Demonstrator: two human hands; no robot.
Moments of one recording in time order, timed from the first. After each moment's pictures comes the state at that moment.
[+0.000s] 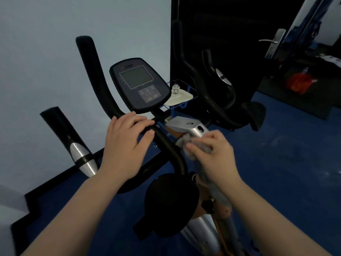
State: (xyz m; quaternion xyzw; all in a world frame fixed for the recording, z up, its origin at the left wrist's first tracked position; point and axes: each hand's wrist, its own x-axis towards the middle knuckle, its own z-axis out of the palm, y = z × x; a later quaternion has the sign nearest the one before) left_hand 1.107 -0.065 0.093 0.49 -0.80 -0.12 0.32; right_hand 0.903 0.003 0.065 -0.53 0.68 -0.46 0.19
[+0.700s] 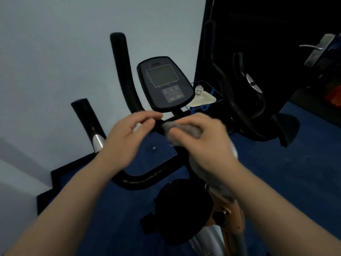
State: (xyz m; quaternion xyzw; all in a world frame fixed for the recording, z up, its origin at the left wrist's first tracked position) left_hand 1.132 -0.067 0.117 0.46 -0.74 -0.27 0.40; right_hand 0.942 -0.042 0.113 -0.68 0.52 -0.46 0.23
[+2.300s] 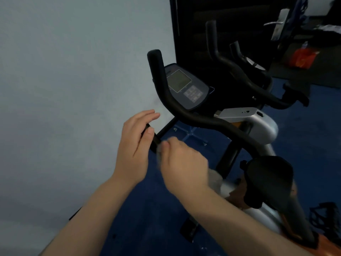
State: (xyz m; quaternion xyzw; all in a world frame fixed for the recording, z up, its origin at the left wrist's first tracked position) left_hand 1.263 -0.106 0.111 0.34 -0.81 -0.23 0.42; right_hand 1.165 -0.033 0.100 -0.59 0.76 -0.27 -0.03
